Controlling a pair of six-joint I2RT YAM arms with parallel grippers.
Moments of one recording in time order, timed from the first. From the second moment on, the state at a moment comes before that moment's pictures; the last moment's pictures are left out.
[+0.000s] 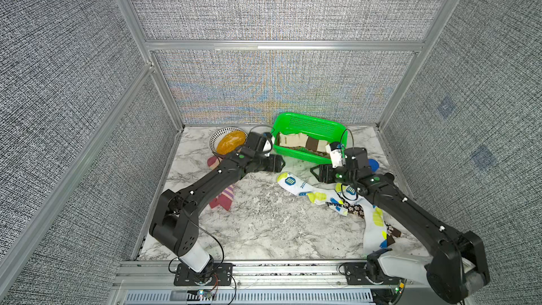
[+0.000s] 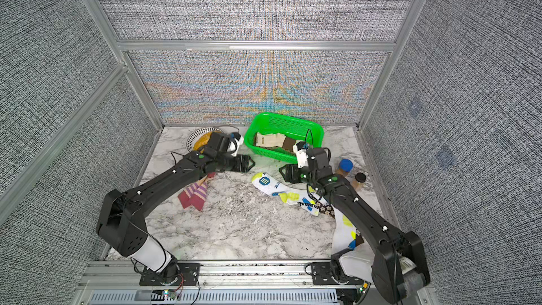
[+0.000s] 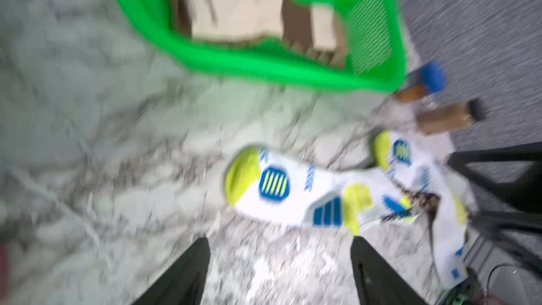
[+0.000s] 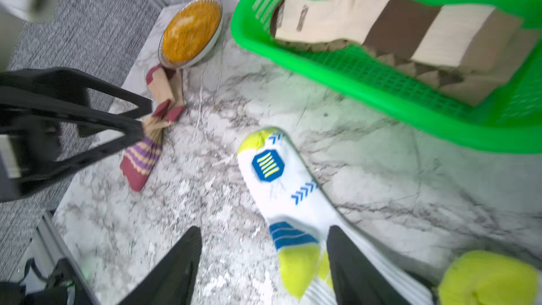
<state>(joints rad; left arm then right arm) -0.59 1.61 1.21 -0.46 0.26 -0.39 0.41 1.22 0.86 -0.29 -0.29 0.32</state>
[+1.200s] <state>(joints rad) -0.66 1.71 0.99 -0.26 0.02 -0.43 0.47 1.19 0.60 -0.18 -0.27 0.38</state>
